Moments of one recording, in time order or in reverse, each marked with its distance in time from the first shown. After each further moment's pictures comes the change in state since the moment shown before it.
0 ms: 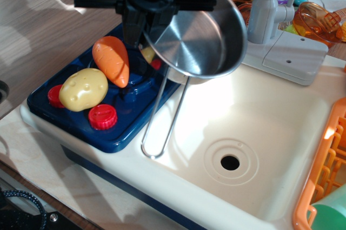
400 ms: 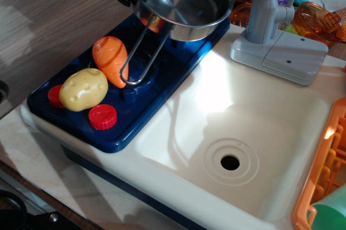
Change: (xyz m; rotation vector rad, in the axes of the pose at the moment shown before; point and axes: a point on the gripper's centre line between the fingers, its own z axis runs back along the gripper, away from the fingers) arm 0.051 0.000 -0.027 -0.097 0.157 -0.080
